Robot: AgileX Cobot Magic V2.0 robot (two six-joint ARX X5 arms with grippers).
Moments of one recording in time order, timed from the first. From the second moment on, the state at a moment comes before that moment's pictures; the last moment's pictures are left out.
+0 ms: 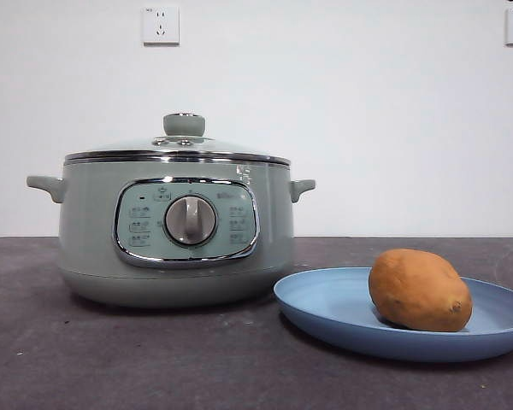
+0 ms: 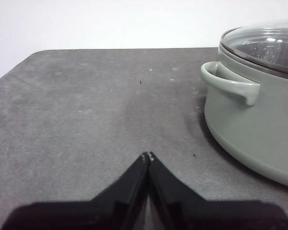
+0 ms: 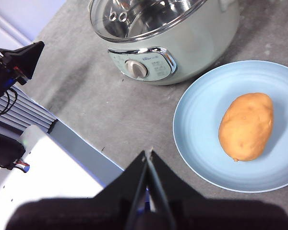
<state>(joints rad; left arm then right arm) 0.06 0.00 0.02 -0.18 0.05 0.00 0.47 0.63 0.80 -0.82 -0.42 0.18</state>
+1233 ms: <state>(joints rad) 0.06 0.00 0.02 -0.18 0.05 0.00 0.08 0.30 0.67 -0.55 -0.39 -0.08</state>
